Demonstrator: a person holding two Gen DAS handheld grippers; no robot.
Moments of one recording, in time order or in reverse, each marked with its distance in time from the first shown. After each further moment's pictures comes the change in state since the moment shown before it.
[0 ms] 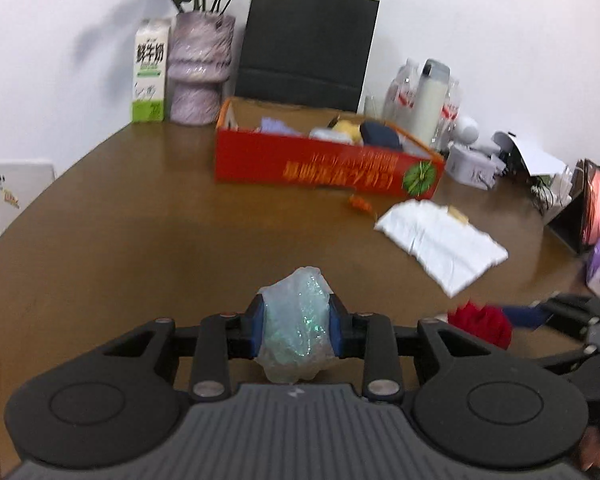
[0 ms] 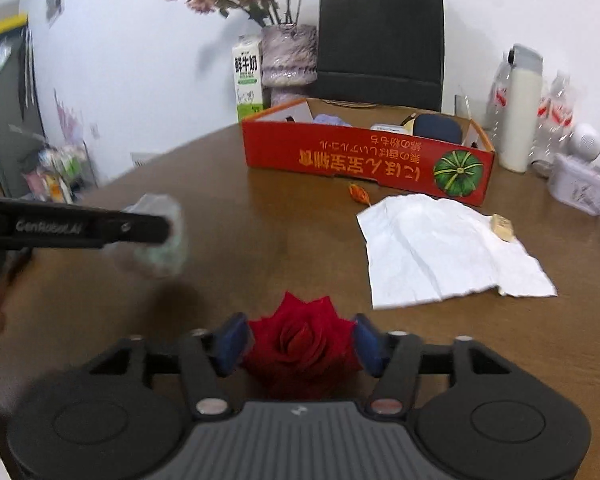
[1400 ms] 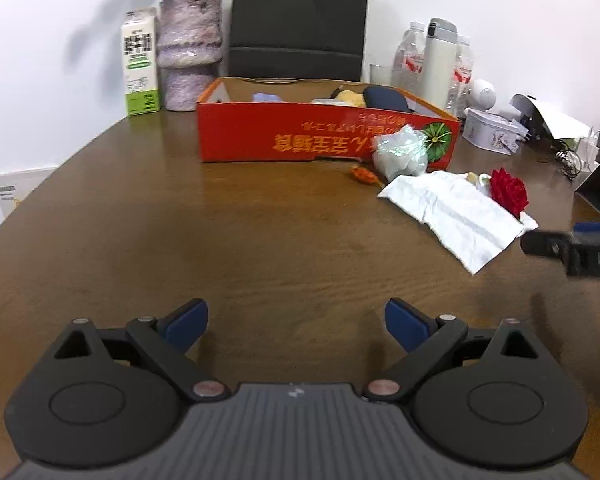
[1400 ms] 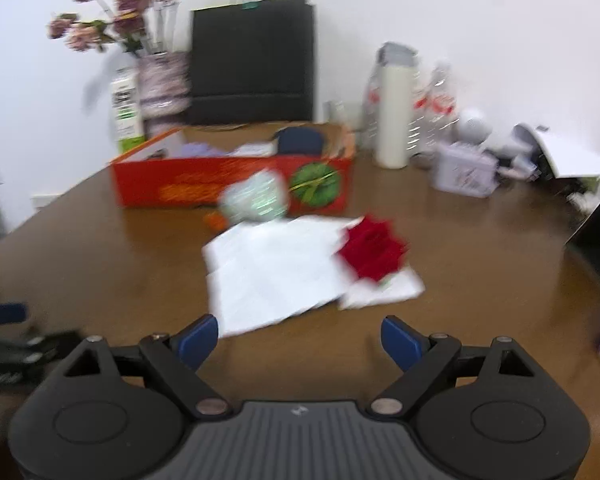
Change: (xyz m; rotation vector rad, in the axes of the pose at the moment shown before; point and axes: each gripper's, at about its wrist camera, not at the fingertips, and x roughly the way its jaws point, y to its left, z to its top) left arm 0.045 -0.036 0.003 0.063 0.041 0.089; right arm -0.007 -0.060 0.020 0.181 -0.043 -0.298
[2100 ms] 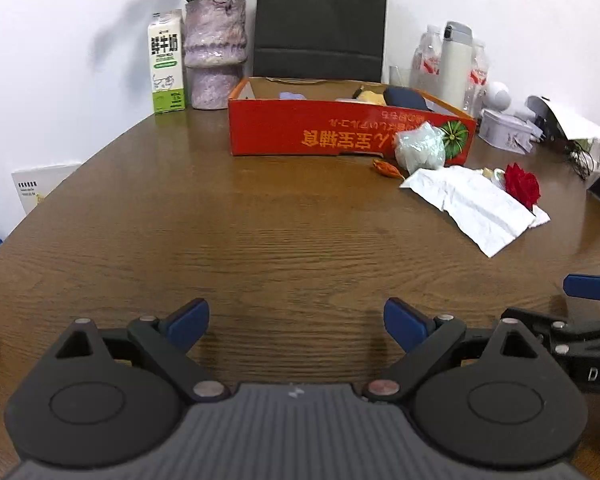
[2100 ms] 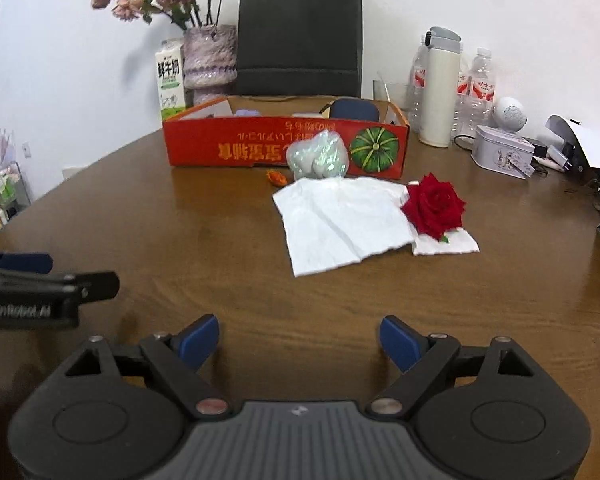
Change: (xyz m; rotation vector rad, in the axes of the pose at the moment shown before) left arm -0.023 0.012 -0.017 -0.004 -0.013 0.062; right arm -0.015 0.044 -0.043 -0.052 0.046 0.099
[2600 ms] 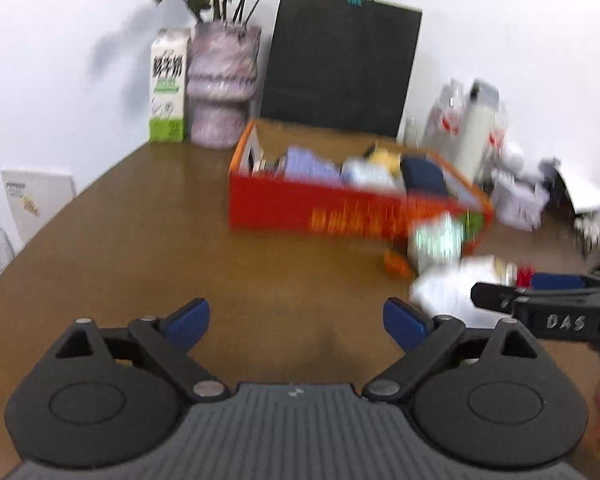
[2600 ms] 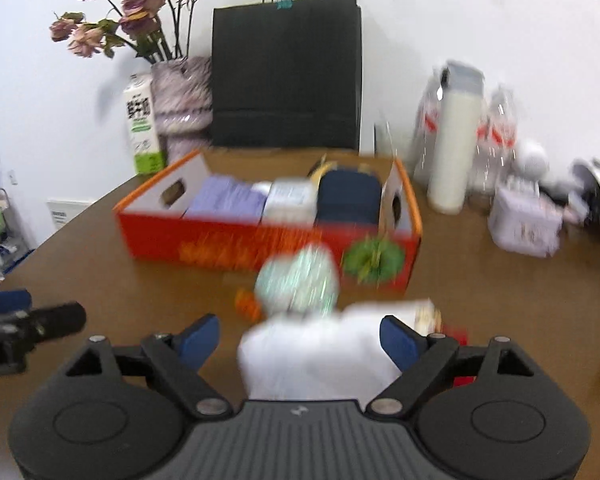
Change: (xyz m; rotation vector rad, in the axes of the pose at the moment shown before) left arm 0.022 0.013 0.065 -0.107 -0.033 -0.033; right arm 0.063 -0.019 0.117 0.026 -0.017 0.009
